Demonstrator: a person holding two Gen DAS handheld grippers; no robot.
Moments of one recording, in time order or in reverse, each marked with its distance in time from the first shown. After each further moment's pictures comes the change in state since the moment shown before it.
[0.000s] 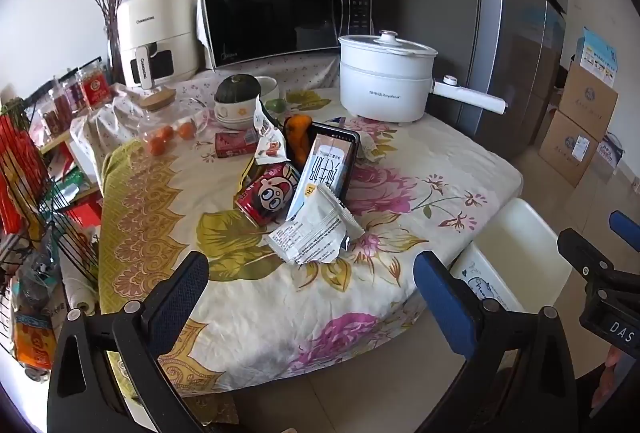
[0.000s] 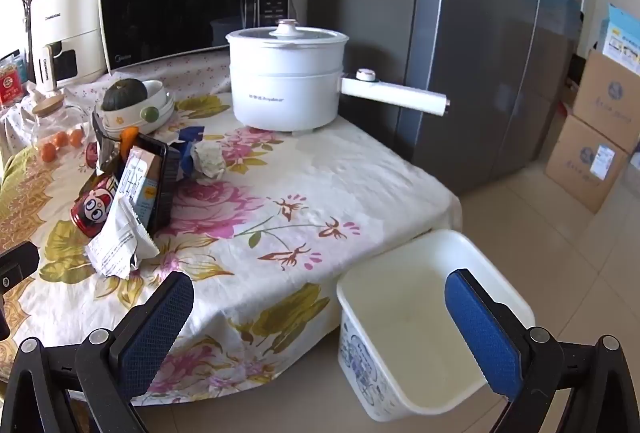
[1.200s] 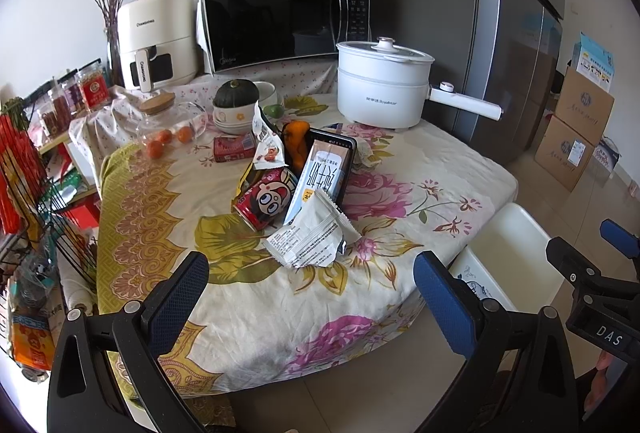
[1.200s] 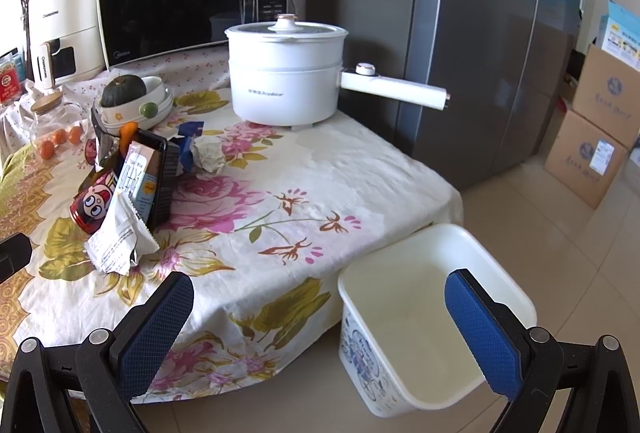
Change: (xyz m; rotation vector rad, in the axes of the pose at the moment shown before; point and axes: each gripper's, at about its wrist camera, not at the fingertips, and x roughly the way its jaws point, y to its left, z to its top) left arm -0.005 -0.002 0.002 -0.005 -0.018 -0.004; right arm 0.000 0.002 -0.002 -0.004 0.015 -0.005
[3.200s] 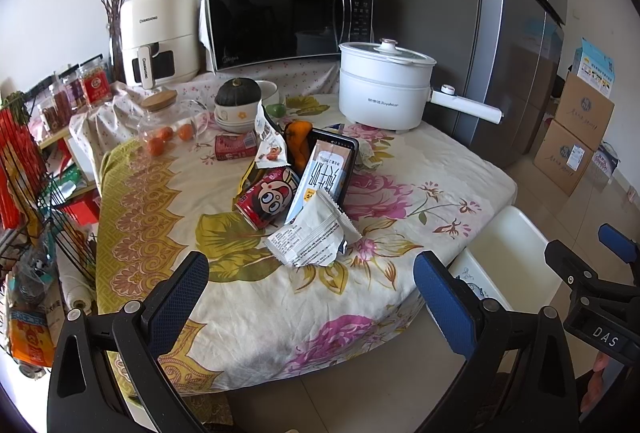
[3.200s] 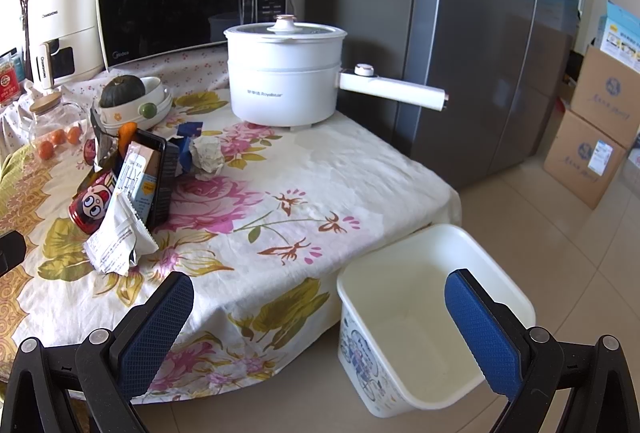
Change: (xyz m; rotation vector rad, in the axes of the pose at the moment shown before) left arm -0.001 0.001 0.001 -0.010 0.001 -0.009; right arm 0.001 -0.001 -0.003 0.002 -0.002 -0.002
